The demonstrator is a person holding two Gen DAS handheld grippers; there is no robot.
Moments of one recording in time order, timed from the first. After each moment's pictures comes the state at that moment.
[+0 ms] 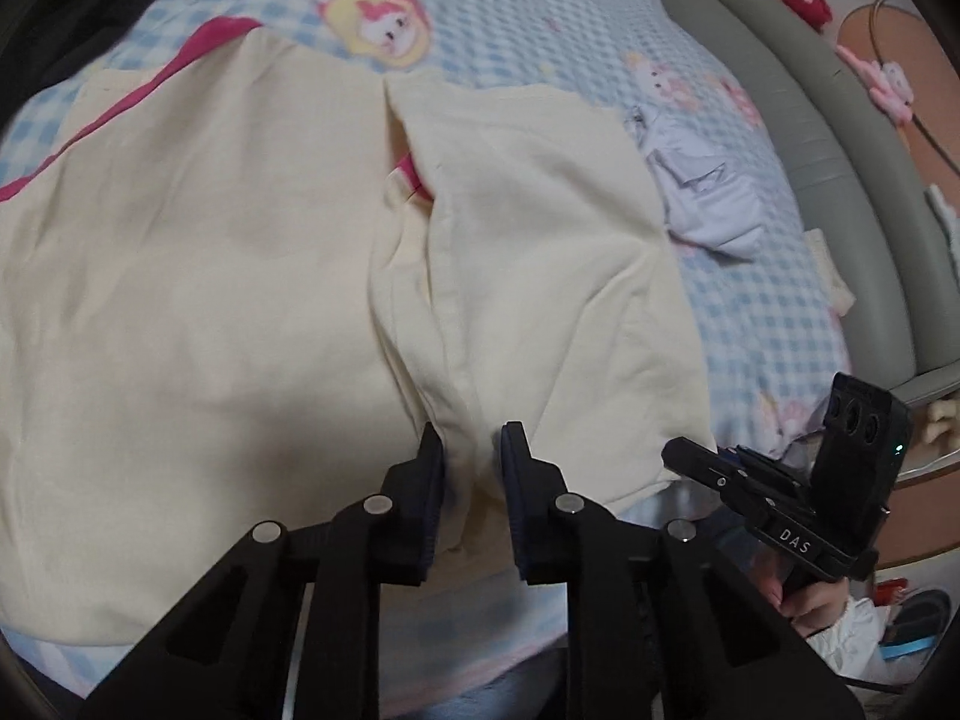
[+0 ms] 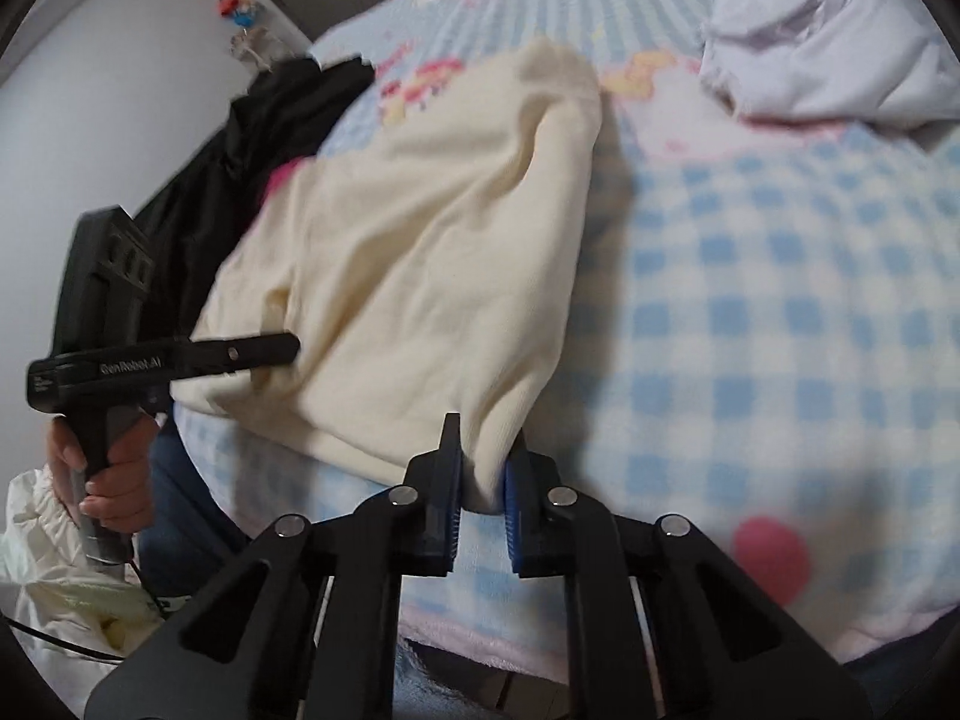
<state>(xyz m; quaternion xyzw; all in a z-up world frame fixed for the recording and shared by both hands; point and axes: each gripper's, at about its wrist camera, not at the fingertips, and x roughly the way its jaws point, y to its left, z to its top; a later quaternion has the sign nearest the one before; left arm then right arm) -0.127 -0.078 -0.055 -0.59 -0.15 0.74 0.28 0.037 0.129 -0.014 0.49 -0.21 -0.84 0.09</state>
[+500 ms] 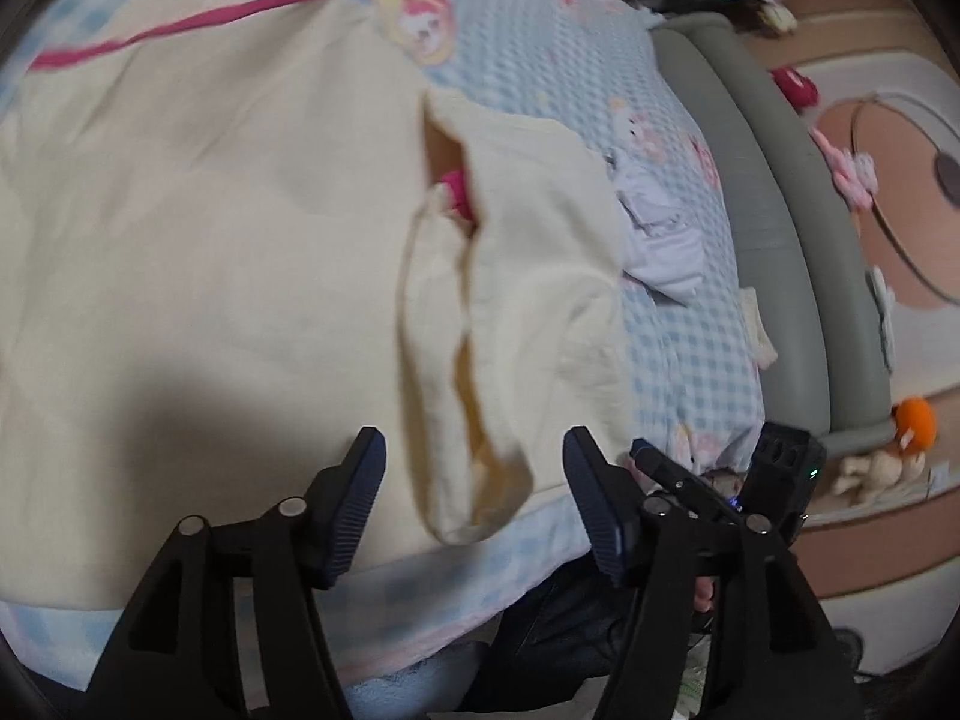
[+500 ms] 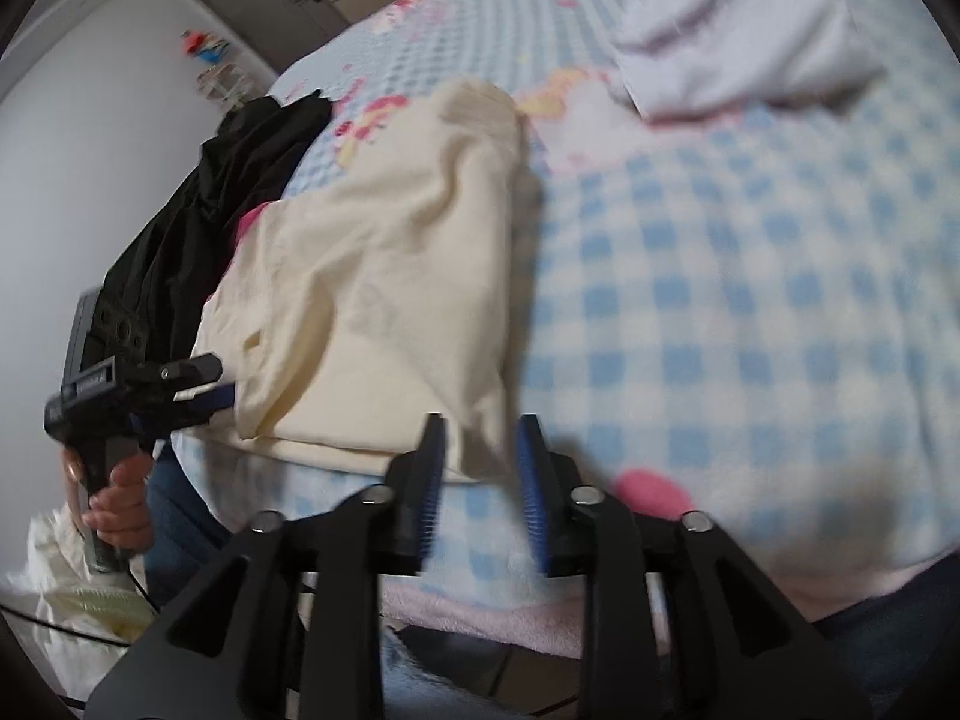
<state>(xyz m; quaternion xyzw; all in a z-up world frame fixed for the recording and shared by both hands) -0.118 -0.114 -0.064 -0.59 -0.23 0.71 0.31 0.062 0.161 -0.008 0.48 -0.23 -0.84 0.05</state>
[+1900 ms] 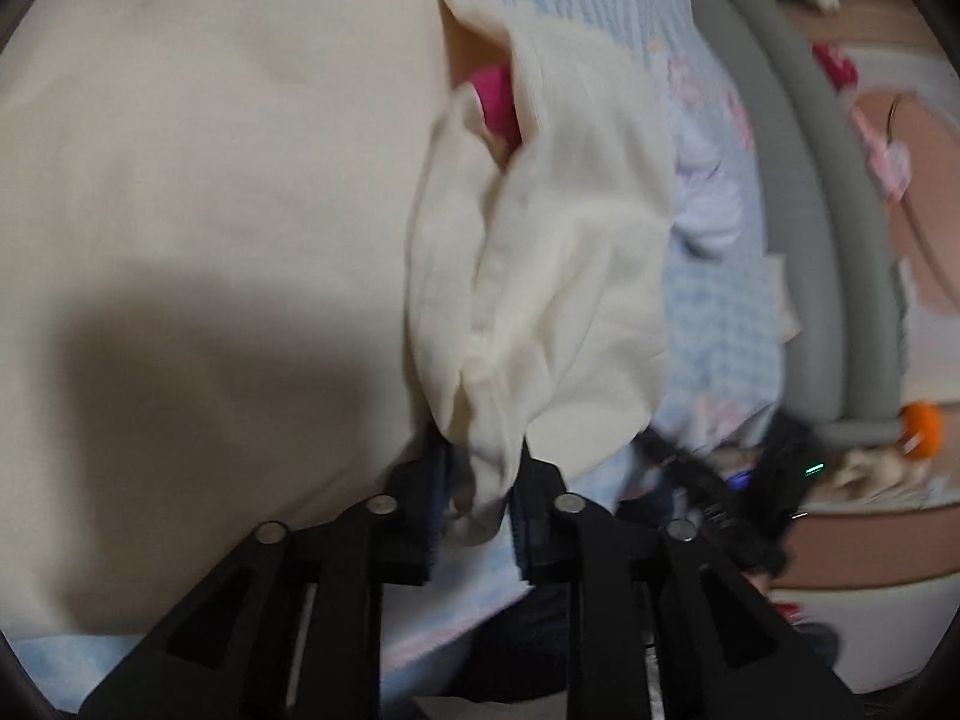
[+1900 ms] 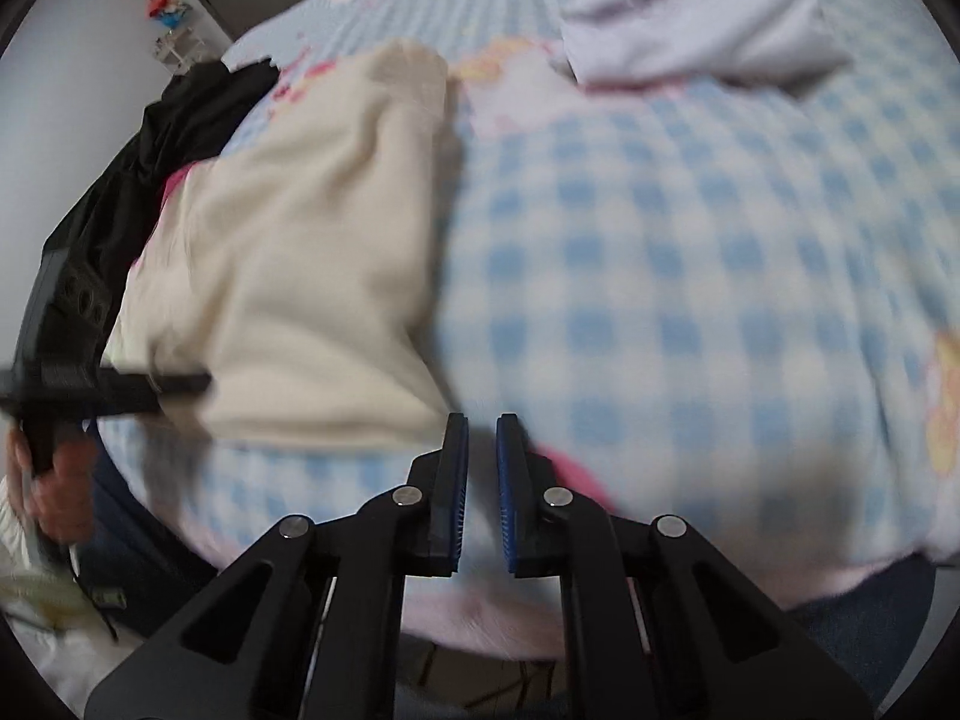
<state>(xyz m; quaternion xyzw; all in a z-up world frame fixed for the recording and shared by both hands) -0.127 -0.111 -0.096 -0.63 -0.26 0.67 0.29 0.076 0.176 -0.034 0.52 -0.20 -0.83 0.00</state>
